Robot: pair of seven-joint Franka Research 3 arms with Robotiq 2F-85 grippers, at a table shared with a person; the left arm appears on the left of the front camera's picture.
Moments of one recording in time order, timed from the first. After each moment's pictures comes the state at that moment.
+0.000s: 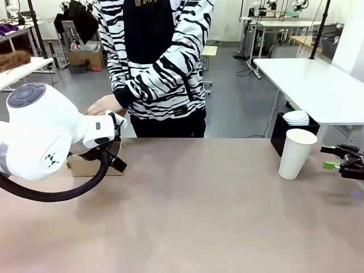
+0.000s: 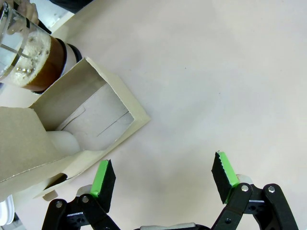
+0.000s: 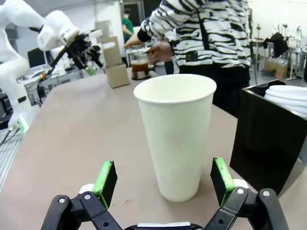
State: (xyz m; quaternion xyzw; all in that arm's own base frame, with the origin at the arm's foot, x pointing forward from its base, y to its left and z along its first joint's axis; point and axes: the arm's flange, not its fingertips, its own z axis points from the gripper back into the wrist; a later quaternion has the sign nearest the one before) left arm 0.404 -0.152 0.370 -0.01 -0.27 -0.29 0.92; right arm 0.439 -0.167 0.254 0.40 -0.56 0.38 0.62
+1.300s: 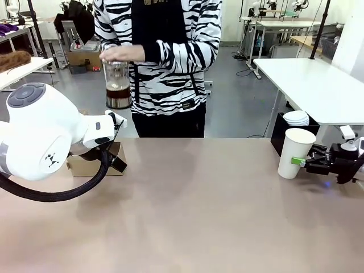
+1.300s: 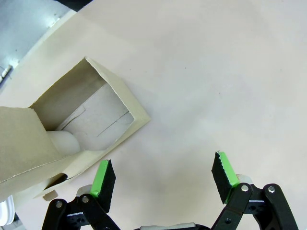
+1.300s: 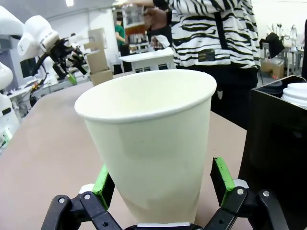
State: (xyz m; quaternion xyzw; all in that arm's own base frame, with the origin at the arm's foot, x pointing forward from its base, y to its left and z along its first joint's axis) left arm 0.404 -0.152 0.370 -0.01 -0.27 -0.29 0.92; right arm 0.486 -0.102 0.223 0.41 -0.56 0.36 0.62
